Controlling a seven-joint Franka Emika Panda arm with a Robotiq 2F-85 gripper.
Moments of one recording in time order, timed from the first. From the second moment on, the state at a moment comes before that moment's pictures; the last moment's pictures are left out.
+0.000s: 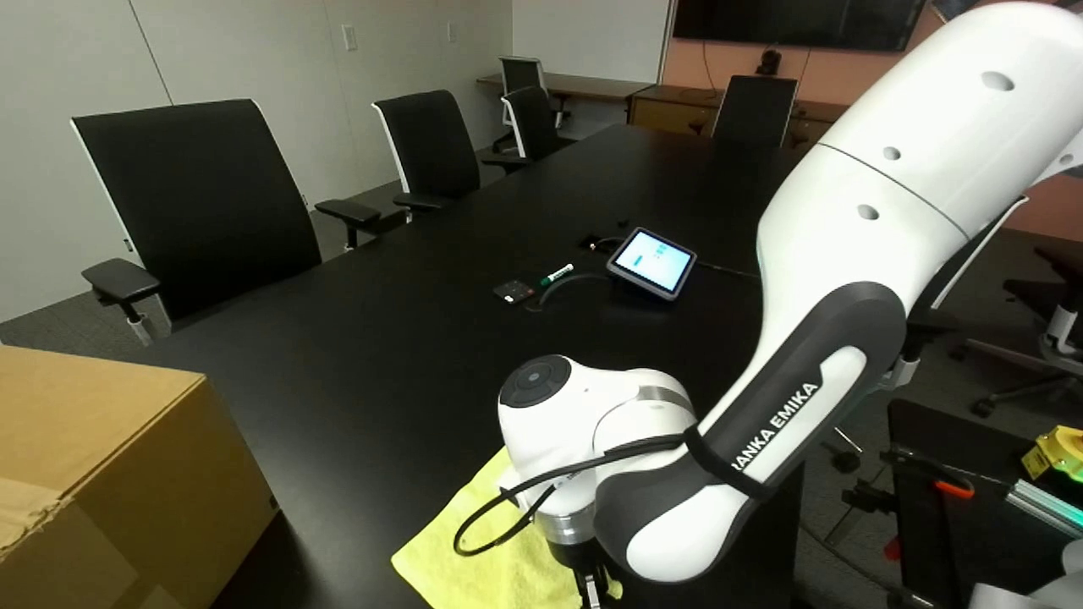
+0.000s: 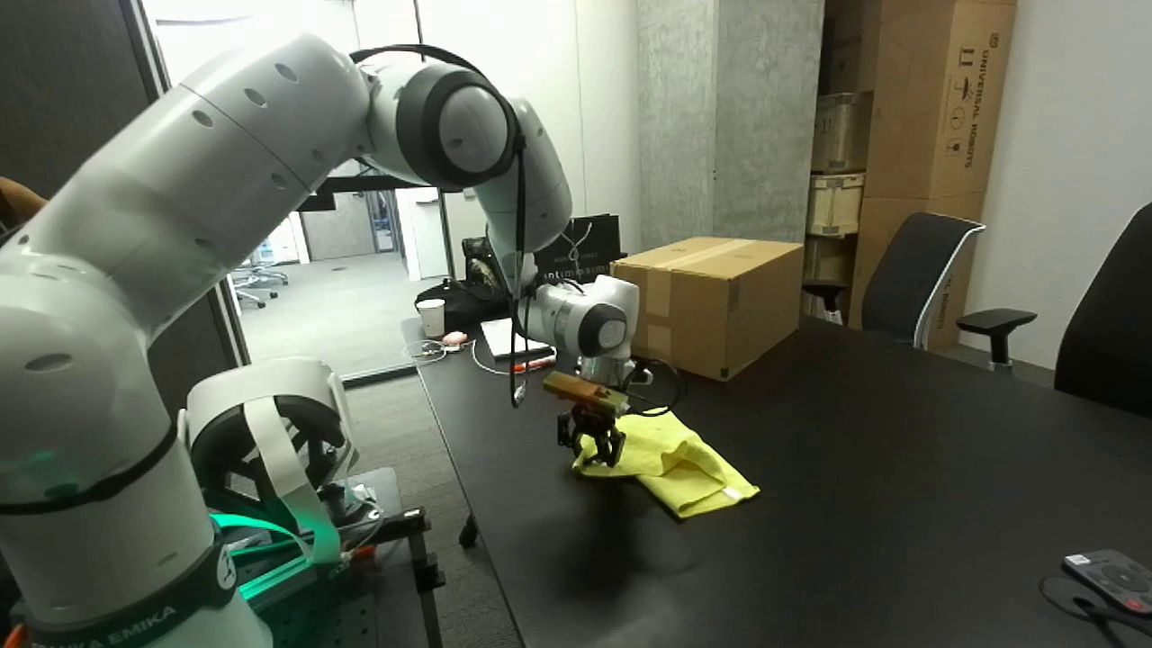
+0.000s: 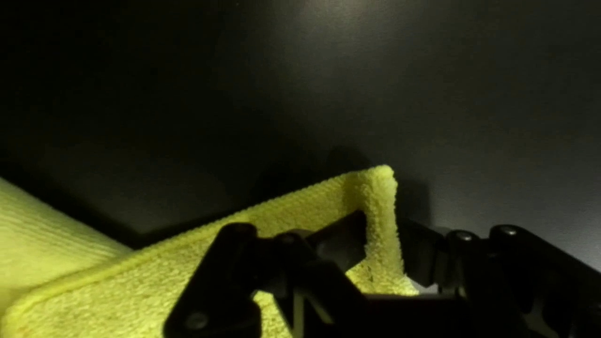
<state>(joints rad) 0.26 0.87 0.20 -1.76 -0.14 2.37 -0.15</state>
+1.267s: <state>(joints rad) 0.35 0.89 0.15 -1.37 -0.33 1.86 -0.20</state>
